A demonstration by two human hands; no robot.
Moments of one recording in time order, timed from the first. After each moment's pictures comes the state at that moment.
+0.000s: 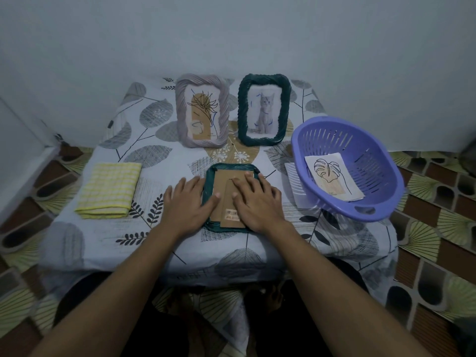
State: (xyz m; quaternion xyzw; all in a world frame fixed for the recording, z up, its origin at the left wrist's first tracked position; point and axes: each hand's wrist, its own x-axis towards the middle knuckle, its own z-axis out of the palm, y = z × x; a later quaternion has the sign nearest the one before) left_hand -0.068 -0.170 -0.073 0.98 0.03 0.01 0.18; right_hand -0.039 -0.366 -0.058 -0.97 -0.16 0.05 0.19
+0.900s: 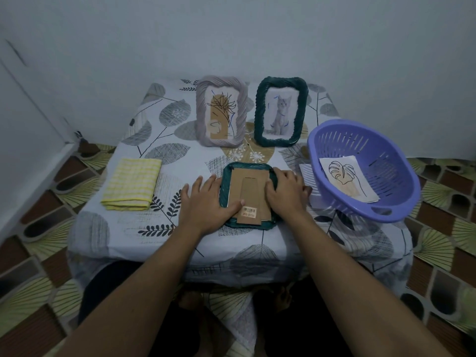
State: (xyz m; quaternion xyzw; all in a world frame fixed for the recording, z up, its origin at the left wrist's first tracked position) left_hand -0.078 -0.176 -0.069 0.99 0.05 0.02 0.14; right_hand -0.017 -0.372 -0.048 -0.98 -0.01 -0.01 0.20
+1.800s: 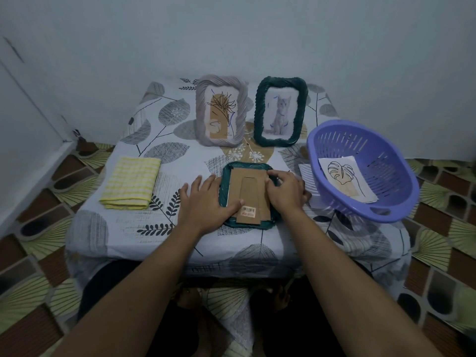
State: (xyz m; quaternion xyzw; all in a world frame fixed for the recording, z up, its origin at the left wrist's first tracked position) left_hand -0.078 -0.176 -0.070 0.99 0.04 0.02 0.14; right_hand -0.016 -0.365 -0.045 -0.93 0.10 -0.02 0.35
